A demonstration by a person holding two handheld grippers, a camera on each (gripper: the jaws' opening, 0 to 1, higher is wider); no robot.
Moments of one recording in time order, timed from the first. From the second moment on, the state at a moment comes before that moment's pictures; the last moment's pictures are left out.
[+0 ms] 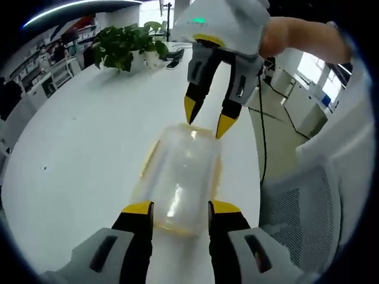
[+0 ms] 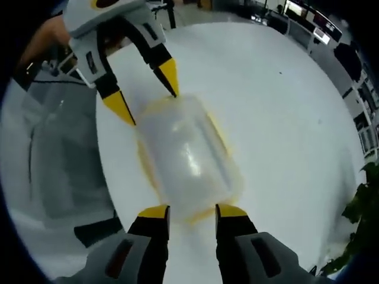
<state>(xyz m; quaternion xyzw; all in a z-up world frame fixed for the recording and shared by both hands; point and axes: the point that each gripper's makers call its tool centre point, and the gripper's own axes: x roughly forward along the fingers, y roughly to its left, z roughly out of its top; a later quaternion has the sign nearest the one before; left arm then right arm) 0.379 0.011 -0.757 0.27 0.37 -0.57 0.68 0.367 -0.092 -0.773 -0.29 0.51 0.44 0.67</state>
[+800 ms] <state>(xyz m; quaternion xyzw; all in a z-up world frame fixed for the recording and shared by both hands) 0.378 0.003 -0.760 0.34 0.32 -0.61 0.64 0.368 -0.073 -0.775 -0.33 0.48 0.49 0.65</state>
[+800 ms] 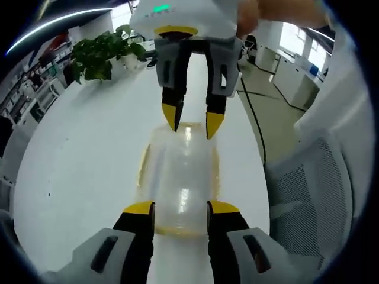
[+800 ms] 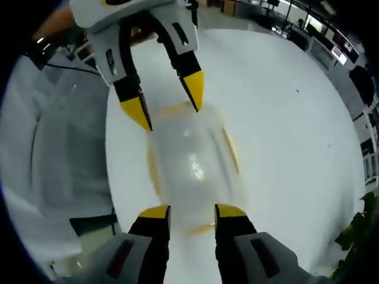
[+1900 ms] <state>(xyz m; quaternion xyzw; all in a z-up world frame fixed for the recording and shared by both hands) 0.373 -0.021 -0.761 0.34 0.31 -0.62 0.64 0.379 -0.048 -0.776 -0.32 0.45 0.51 0.66</state>
